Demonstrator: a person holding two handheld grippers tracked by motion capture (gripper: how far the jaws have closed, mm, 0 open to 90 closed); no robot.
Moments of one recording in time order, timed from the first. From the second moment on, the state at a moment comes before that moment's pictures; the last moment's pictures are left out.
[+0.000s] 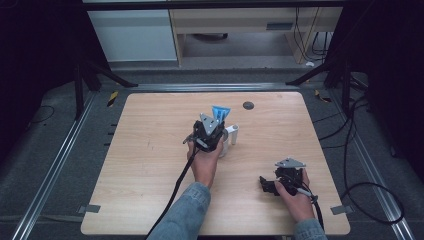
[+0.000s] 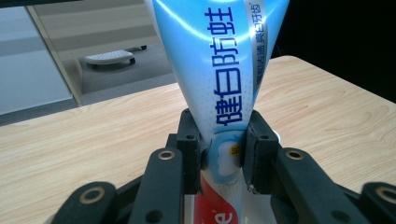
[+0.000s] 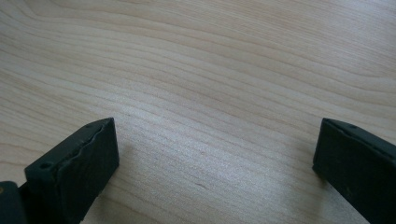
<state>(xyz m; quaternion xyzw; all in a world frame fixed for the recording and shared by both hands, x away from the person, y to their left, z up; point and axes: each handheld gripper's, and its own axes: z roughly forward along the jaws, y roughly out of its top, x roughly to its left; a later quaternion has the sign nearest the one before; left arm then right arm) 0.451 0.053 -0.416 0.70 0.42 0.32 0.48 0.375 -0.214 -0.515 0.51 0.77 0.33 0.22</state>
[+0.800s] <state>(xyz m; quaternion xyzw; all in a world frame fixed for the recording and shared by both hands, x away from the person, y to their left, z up) 0.451 0.053 -0.420 0.71 0.43 0.31 0.47 0.375 -0.214 -0.515 0.51 0.77 0.33 0.22</state>
